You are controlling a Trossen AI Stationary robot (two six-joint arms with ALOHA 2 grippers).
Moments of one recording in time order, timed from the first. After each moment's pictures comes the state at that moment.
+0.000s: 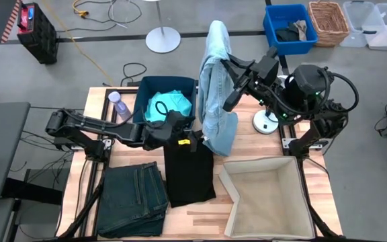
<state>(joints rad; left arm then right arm) -0.13 1.48 1.22 0.03 -0.64 -0.49 0.23 1.65 2.34 -0.40 0.91 -0.31</state>
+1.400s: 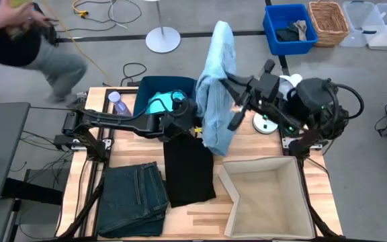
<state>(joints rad) -0.03 1.66 1.49 -0.14 -0.78 -0.36 0.34 1.65 2.34 -0.45 0.89 -0.29</state>
